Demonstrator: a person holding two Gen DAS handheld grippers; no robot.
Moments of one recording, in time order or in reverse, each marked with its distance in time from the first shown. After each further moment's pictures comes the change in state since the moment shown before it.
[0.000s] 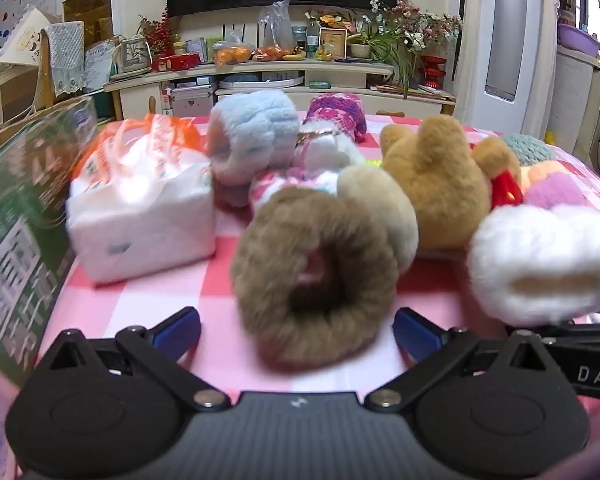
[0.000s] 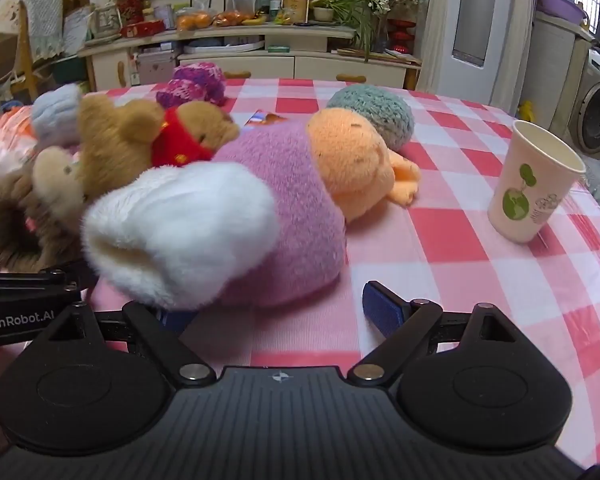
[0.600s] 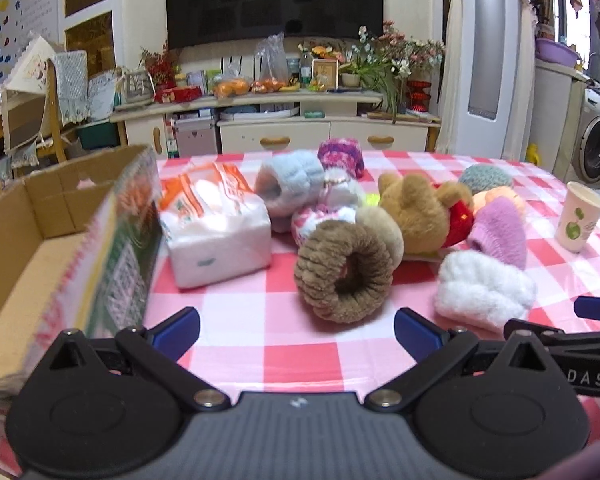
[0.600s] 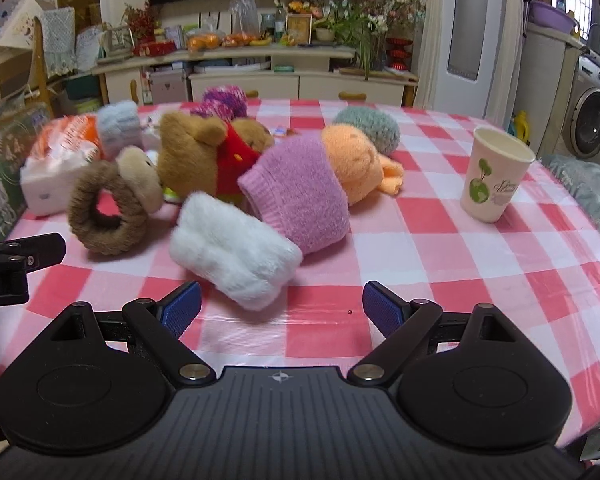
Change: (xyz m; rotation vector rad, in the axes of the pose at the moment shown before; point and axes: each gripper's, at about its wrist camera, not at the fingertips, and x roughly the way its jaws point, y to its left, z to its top) left arm -0.090 0.036 -0.015 0.031 -0.070 -0.021; right arm -0.073 0.005 -0.030 0.018 -0.072 0.021
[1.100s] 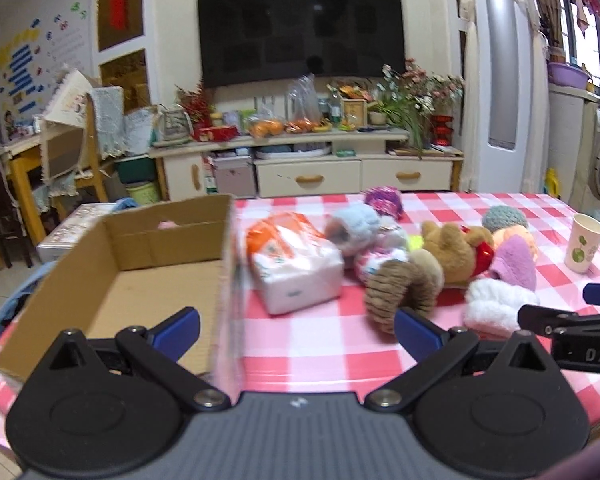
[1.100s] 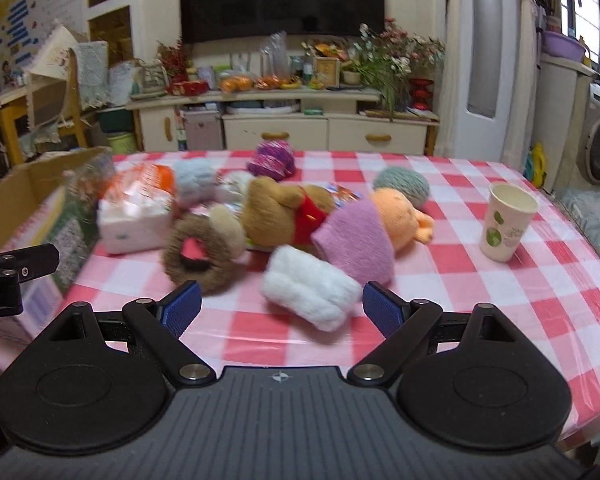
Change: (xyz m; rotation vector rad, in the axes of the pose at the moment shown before) left arm -0.077 0.044 0.007 0.013 -0.110 0.071; right arm -0.056 0.027 0.008 -0.031 -0.107 0.083
